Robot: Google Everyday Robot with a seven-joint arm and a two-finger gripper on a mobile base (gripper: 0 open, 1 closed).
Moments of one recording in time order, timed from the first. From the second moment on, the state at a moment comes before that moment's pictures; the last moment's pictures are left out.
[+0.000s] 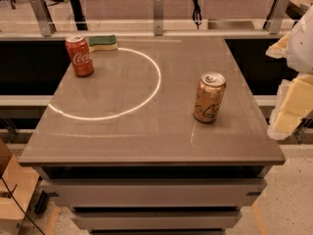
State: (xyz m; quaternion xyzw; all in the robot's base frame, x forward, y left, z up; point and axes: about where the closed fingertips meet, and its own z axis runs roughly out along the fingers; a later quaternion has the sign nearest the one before) arm 0.438 -0.217 0.976 -0.60 0.78 -0.03 0.16
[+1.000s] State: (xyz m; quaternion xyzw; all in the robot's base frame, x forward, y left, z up) arm 0.461 -0.206 0.976 -0.61 0.76 0.01 0.23
